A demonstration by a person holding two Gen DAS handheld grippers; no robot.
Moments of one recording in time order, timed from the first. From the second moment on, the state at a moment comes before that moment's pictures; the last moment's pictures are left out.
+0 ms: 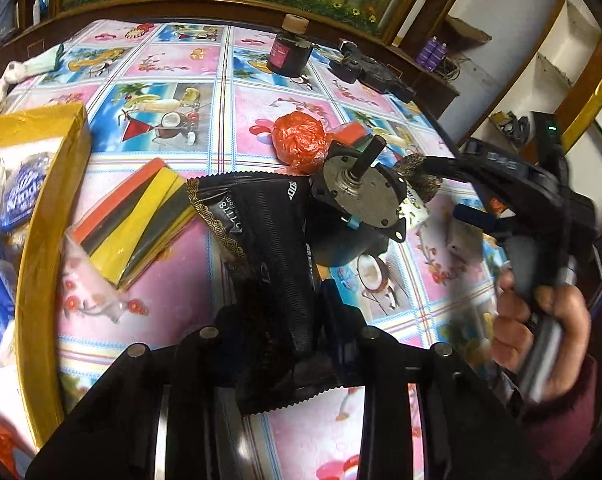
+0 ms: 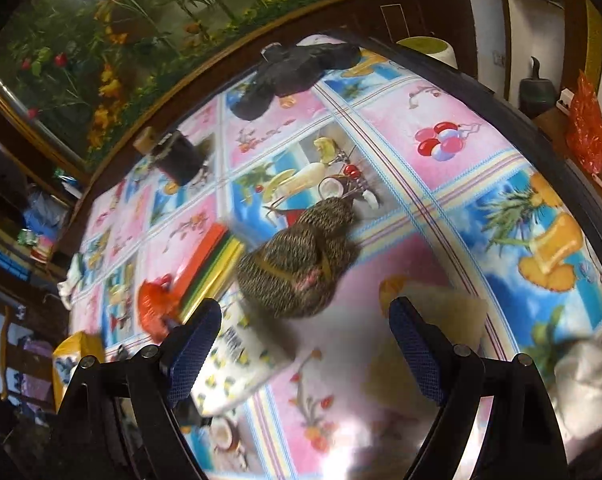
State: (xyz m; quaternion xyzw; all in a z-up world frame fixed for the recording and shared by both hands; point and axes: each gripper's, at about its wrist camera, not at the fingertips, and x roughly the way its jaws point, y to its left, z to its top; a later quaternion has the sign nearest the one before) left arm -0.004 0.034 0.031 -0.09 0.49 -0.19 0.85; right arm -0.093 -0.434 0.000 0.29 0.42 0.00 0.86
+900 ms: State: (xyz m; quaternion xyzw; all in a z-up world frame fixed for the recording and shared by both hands) left arm -0.086 0.234 0.094 -0.23 0.39 -0.09 0.89; right arm -0.188 -0.349 0.066 0.21 0.35 0.16 0.90
